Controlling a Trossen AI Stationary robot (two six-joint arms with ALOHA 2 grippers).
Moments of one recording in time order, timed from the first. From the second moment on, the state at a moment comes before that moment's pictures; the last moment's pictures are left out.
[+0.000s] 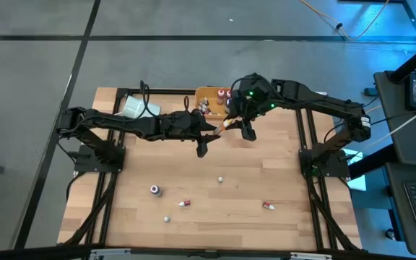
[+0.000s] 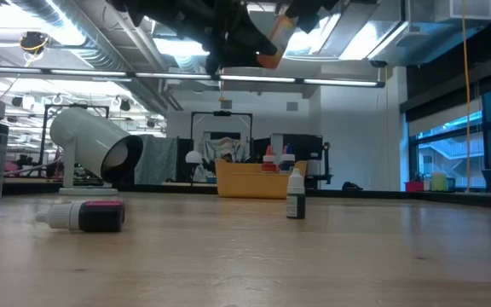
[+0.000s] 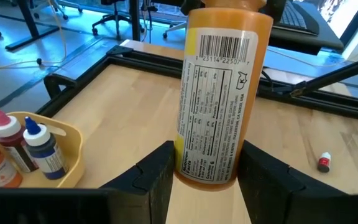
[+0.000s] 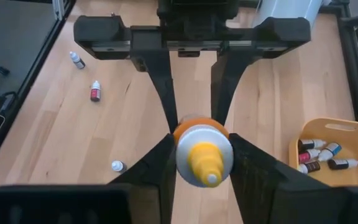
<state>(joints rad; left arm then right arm) 0.09 1.49 1.00 0.15 -0.11 -0.17 -0.23 1.54 1.64 -0.90 -0.31 -0.27</state>
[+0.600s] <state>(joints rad) 0.09 1.49 1.00 0.14 -0.16 -0.16 -0.25 1.53 1.64 -0.92 -0.22 -0.26</state>
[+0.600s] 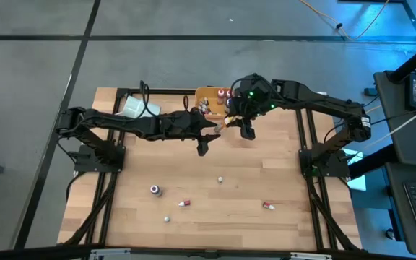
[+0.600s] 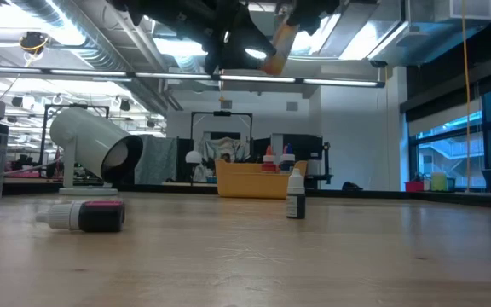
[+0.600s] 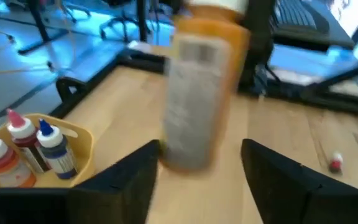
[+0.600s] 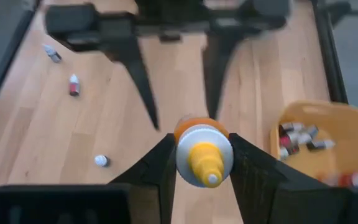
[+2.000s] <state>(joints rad) 0.13 1.43 1.00 -0.16 -0.16 -0.17 -0.52 1.98 1.64 -0.70 0.06 -0.27</state>
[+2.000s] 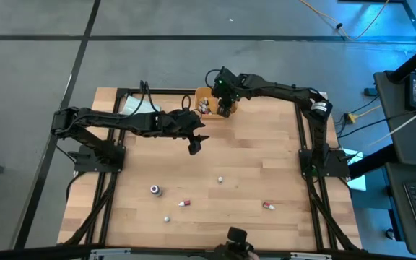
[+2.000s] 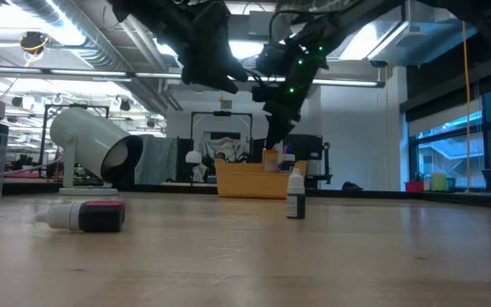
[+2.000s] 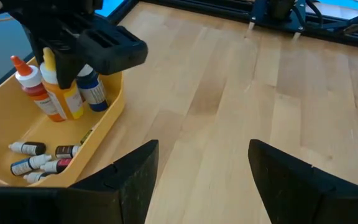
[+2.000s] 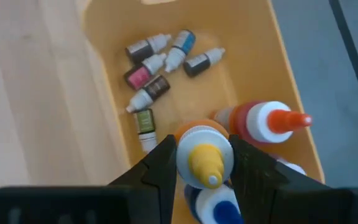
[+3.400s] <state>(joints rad) 0.13 1.43 1.00 -0.16 -0.16 -0.17 -0.54 2.02 1.63 -0.68 0.02 -0.21</state>
